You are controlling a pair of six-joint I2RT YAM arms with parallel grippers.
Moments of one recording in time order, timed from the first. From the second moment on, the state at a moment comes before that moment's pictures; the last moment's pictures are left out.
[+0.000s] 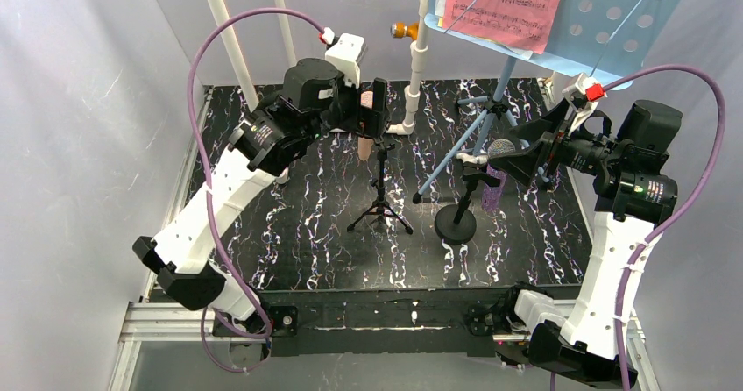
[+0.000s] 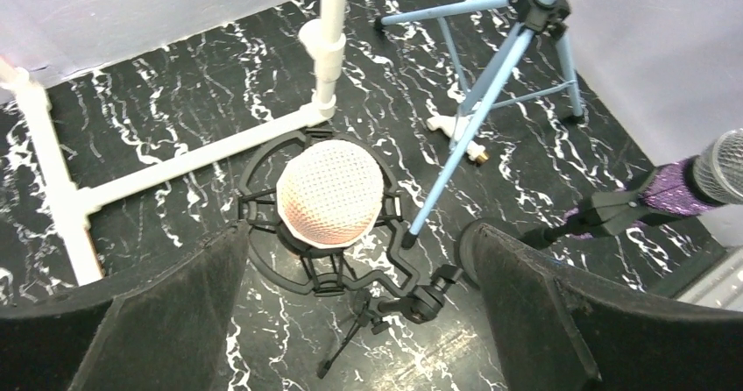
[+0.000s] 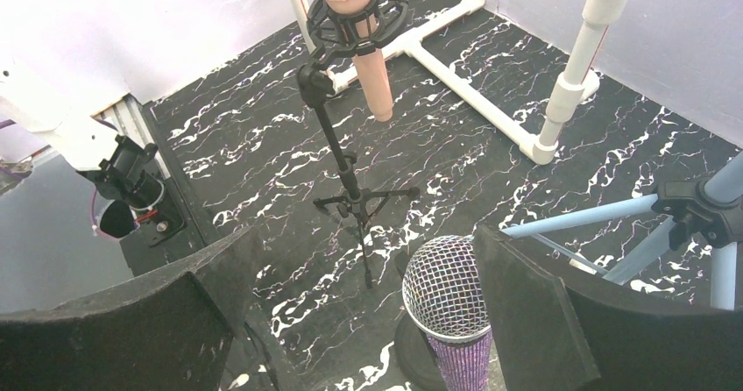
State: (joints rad) left arm -0.77 1.47 1.88 -0.77 -0.18 -0.19; right arm -0.30 1.00 1.50 -0.94 -1.29 -0.28
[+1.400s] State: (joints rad) left arm -0.80 1.60 1.92 -0.77 -0.36 -0.11; right arm -0.30 1.00 1.49 -0.94 -1.28 -0.28
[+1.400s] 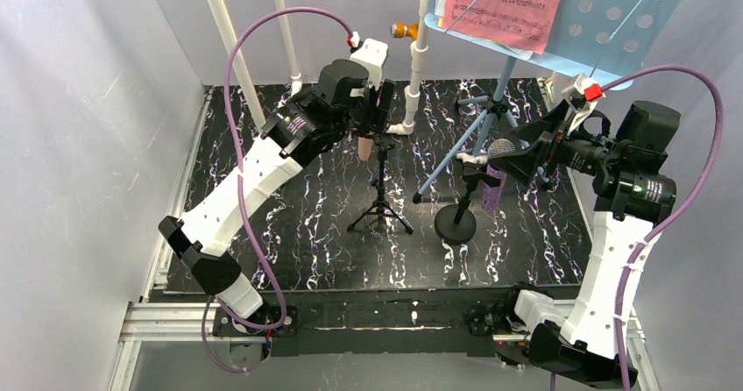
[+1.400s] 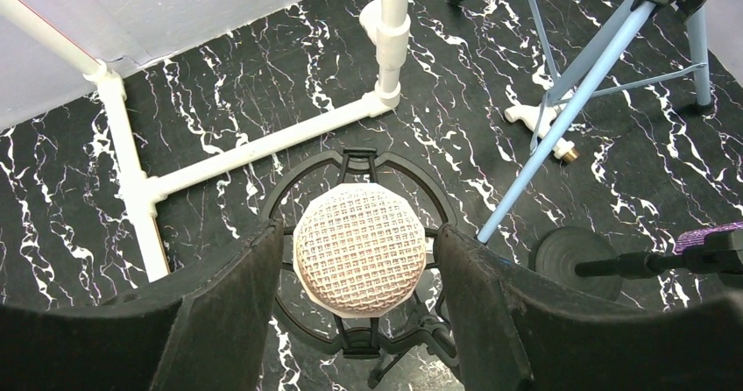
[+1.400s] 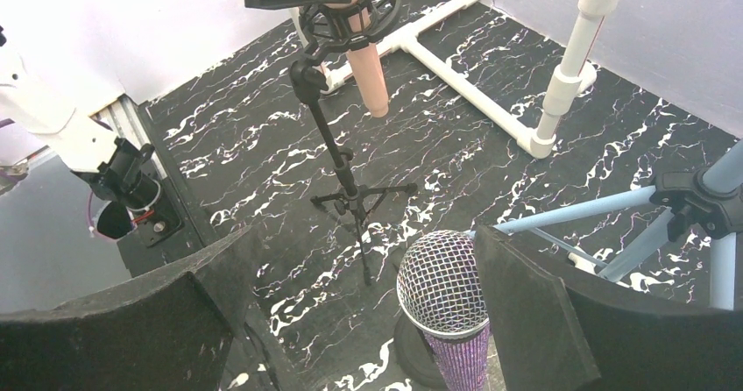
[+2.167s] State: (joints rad) left arm -0.80 1.60 1.90 -0.77 -0.38 -0.10; right arm -0.30 1.00 1.49 -0.95 -1.28 -0.28
